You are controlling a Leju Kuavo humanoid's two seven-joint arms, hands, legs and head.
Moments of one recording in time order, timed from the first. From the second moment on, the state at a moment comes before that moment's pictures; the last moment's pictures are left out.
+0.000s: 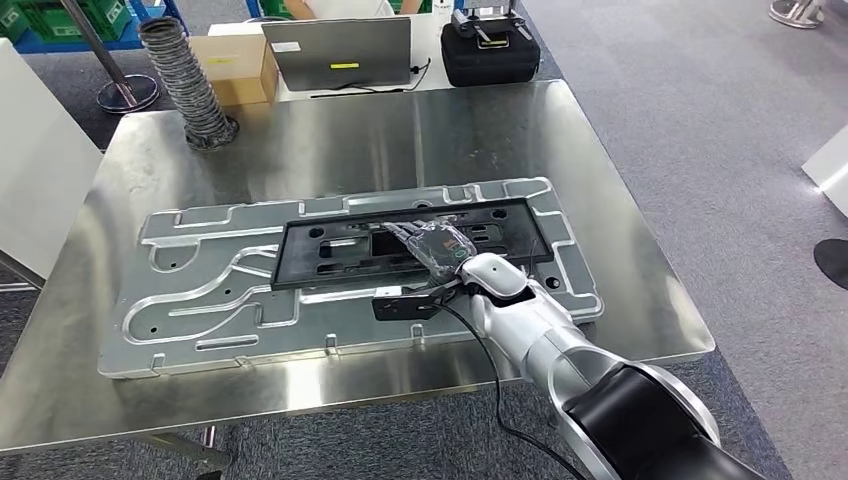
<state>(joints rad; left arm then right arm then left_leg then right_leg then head) -0.16 -0.10 1.19 -0.21 -1.00 0.02 -0.39 -0.93 0.15 0.56 -0.34 1.10 -0.25 -0.40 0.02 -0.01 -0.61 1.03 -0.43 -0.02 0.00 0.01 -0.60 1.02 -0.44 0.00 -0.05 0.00</state>
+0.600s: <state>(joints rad) -0.16 -0.10 1.17 -0.21 -0.97 0.00 -0.40 -0.87 0.13 0.45 -0.59 0.79 -0.49 -0.67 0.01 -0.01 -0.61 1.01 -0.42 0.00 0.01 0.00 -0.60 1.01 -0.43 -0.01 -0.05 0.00</state>
